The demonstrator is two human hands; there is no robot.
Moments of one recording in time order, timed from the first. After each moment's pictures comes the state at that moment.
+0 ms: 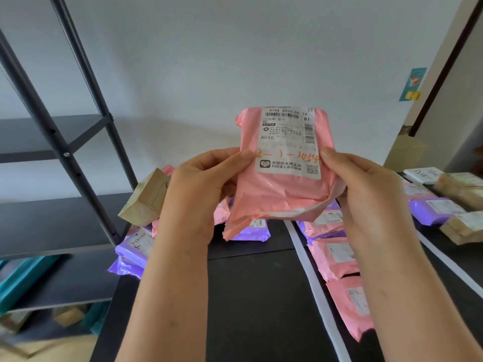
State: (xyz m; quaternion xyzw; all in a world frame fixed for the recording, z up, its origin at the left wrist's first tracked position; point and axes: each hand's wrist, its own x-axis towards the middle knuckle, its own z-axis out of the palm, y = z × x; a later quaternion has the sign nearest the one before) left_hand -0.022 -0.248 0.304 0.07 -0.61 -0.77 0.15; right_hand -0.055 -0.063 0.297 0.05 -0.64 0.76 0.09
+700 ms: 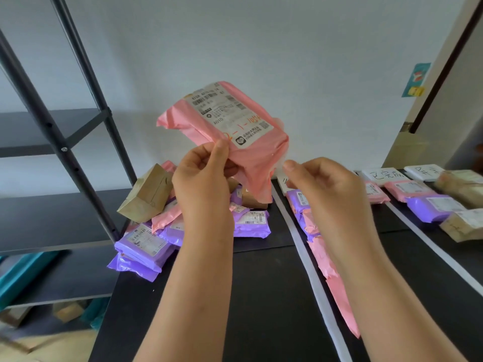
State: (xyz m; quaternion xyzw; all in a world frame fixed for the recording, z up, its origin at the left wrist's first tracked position) left_hand -0.043 -0.236 0.288 0.16 -0.50 -0.79 0.31; right_hand -0.048 -0.092 0.280 0.09 -0.76 0.63 0.12
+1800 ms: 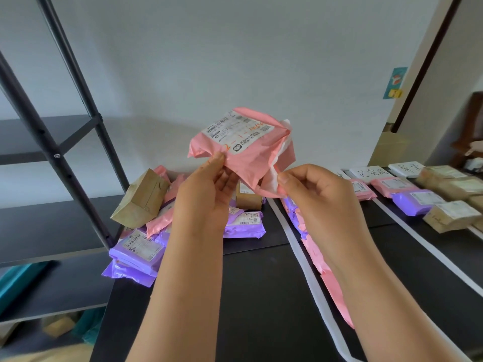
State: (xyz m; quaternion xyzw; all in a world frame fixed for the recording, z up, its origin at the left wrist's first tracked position) left_hand -0.049 -0.252 0.282 0.14 -0.34 -0.92 0.13; right_hand -0.027 -0.094 0.279 0.14 -0.78 0.60 0.13
